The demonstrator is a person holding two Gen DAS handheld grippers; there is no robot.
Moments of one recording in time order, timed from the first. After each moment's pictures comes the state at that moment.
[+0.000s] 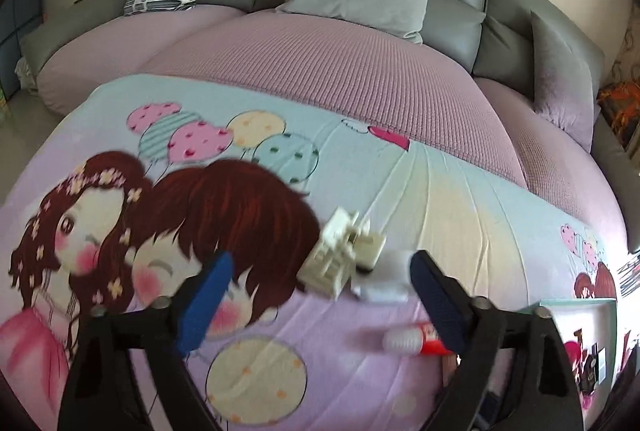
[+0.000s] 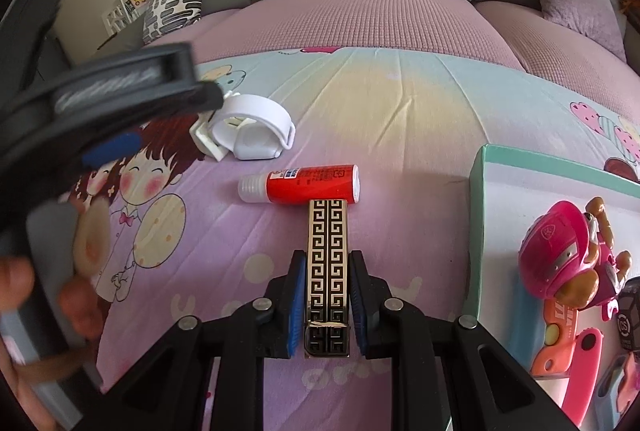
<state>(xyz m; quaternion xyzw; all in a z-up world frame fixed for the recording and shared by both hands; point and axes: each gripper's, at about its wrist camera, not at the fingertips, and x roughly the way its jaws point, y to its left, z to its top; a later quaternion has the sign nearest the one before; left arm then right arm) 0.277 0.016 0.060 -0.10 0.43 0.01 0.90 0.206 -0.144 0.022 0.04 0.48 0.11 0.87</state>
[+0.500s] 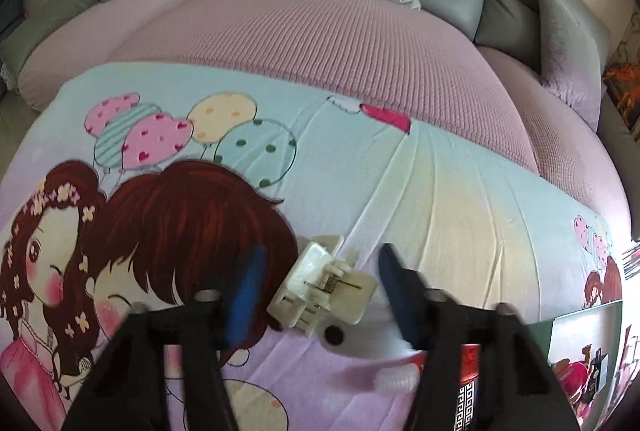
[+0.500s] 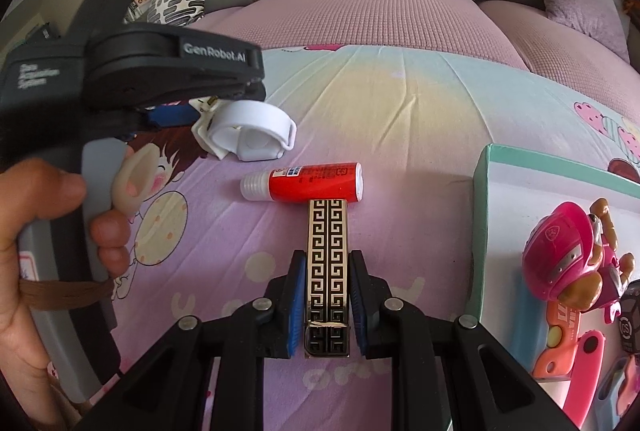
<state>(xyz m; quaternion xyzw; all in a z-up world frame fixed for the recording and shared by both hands) 0.315 0.006 0.041 -0.09 0.49 0.00 0.87 0.207 -0.147 0.021 0.04 0.48 0.11 0.87</state>
